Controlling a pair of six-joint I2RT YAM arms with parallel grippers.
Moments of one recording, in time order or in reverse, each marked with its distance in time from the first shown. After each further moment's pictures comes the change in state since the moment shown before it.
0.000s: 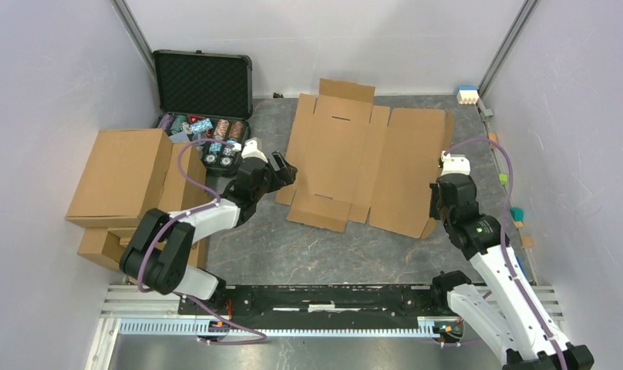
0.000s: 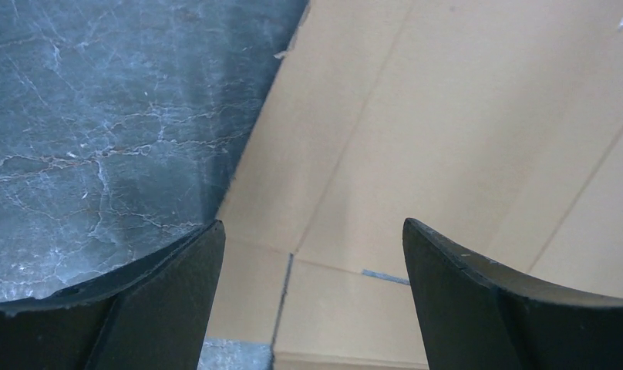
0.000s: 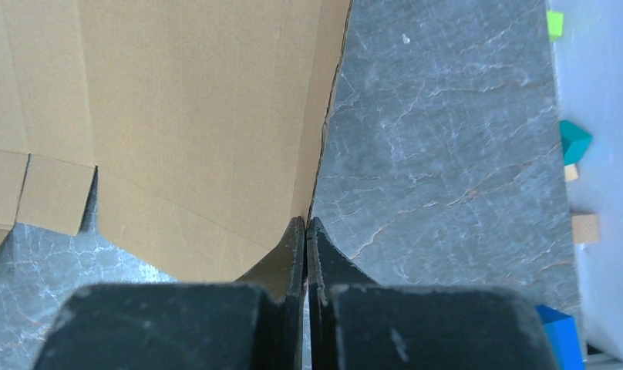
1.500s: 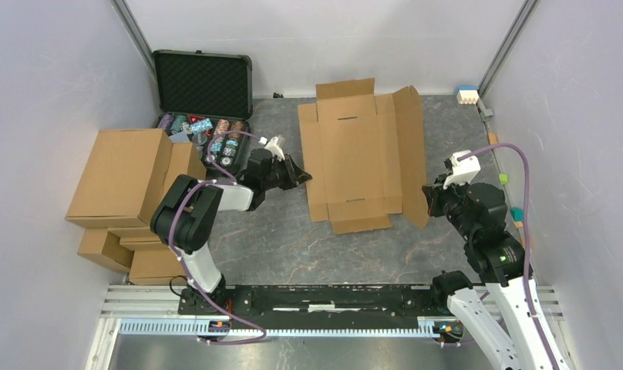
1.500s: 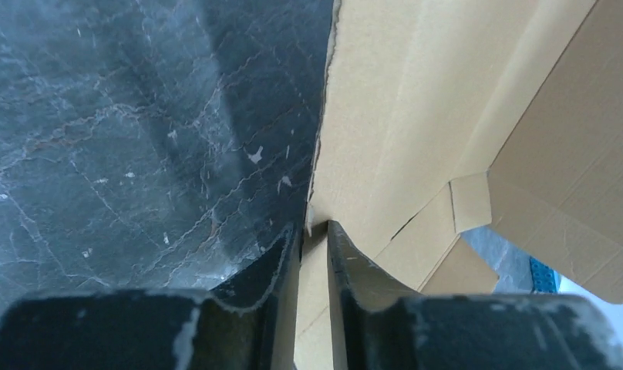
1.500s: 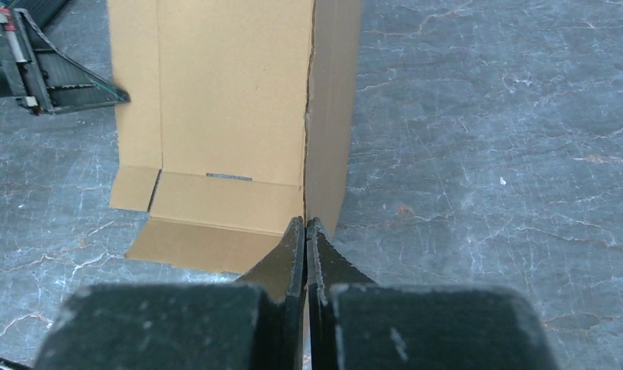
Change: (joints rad) left arm 0.041 0.319 0.143 0.179 0.490 0.006; right arm -0.005 -0.203 0.080 0.088 -0.375 -0.115
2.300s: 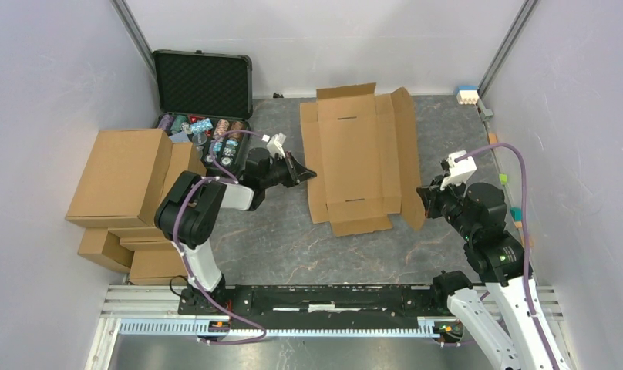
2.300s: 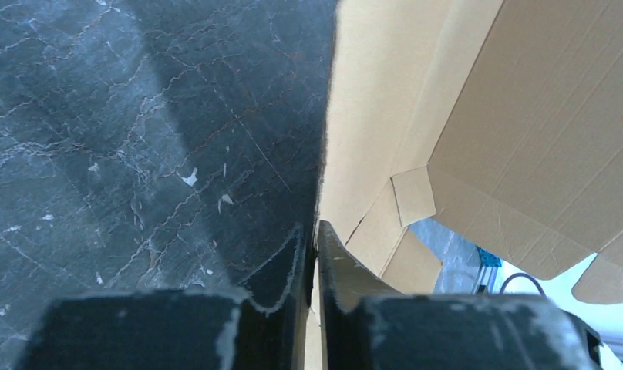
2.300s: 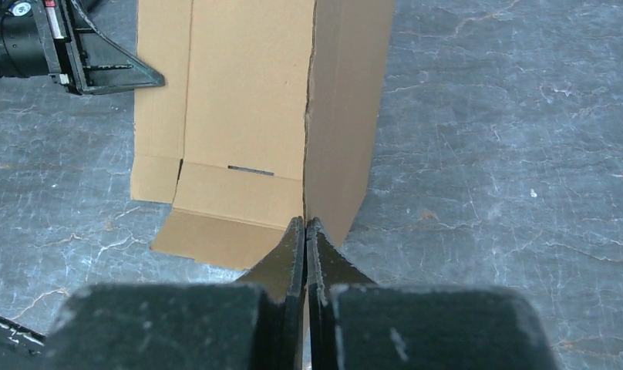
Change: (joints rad) left arm 0.023 0.082 0.002 0.166 0.168 -0.092; right arm 0.000 0.002 0.000 0.002 -0.081 -0.004
